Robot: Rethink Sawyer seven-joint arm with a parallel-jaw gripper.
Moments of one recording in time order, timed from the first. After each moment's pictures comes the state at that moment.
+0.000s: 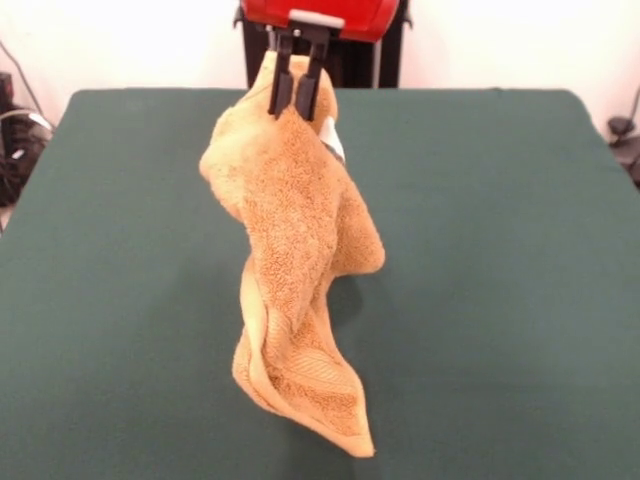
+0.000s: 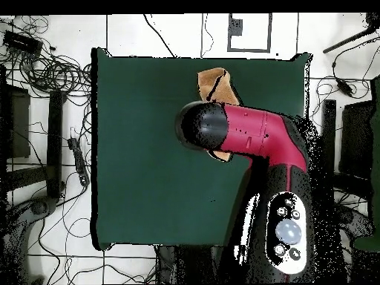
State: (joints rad) arm -0.12 -0.68 -0.12 1.37 -0.09 0.71 1.57
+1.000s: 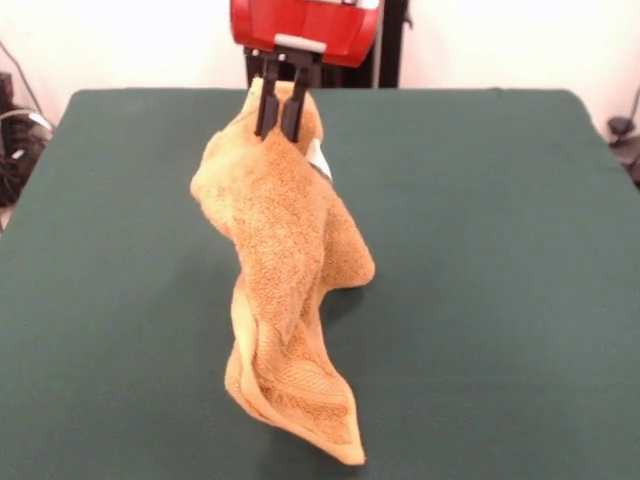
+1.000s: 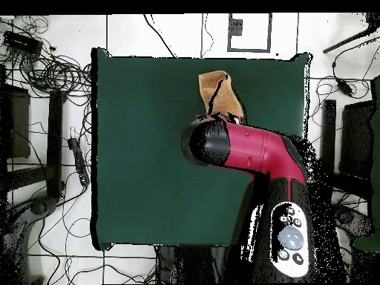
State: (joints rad) arm -0.14 -0.69 -0.12 1.49 -0.10 0.51 1.57
